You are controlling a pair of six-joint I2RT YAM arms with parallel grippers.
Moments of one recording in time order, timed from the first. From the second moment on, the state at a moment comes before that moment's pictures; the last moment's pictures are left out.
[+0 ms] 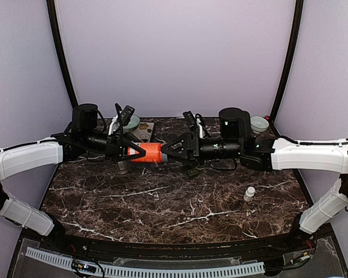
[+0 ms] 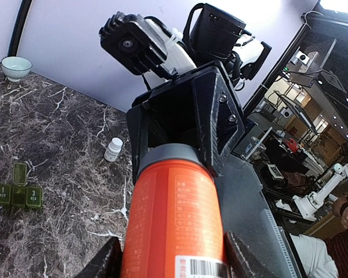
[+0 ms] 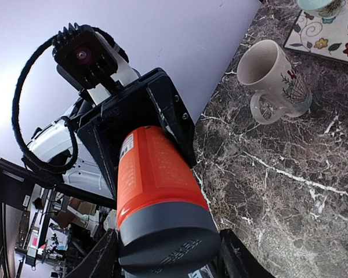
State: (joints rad) left arm -0.53 1.32 0.90 0.11 1.17 -0.24; right arm 0.98 1.46 1.04 0.20 -0.47 0.95
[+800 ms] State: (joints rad) left arm -0.52 1.39 0.94 0.30 1.33 -0.61; right arm 1.11 1.37 1.07 0.08 -0.12 -0.11
